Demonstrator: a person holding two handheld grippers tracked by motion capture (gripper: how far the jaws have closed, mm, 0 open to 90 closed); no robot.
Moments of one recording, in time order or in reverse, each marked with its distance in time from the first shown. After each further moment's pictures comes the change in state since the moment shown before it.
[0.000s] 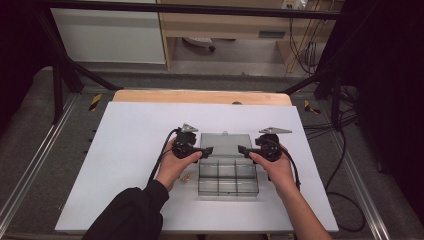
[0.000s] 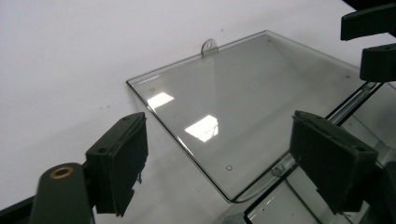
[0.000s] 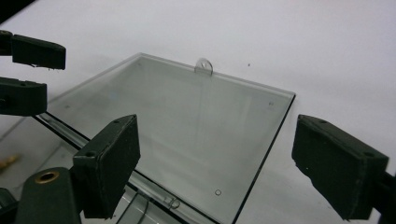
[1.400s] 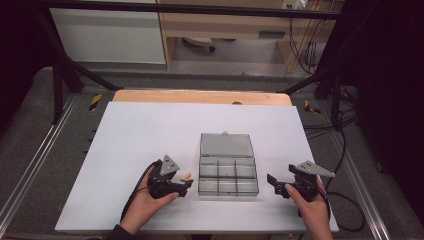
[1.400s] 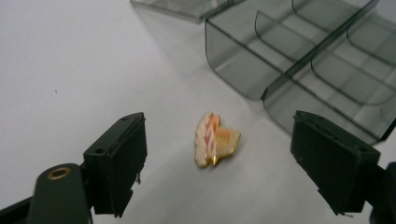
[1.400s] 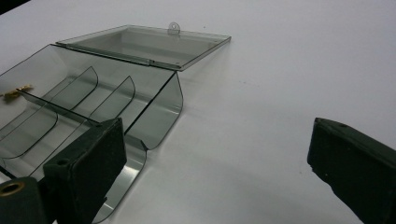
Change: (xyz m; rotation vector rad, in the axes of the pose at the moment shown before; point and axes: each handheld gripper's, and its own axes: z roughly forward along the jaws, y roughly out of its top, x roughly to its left) left arm -0.019 -0.089 -0.075 0.074 0.071 0.224; right arm -0.008 -0.088 -0.104 -0.114 -0.102 -0.011
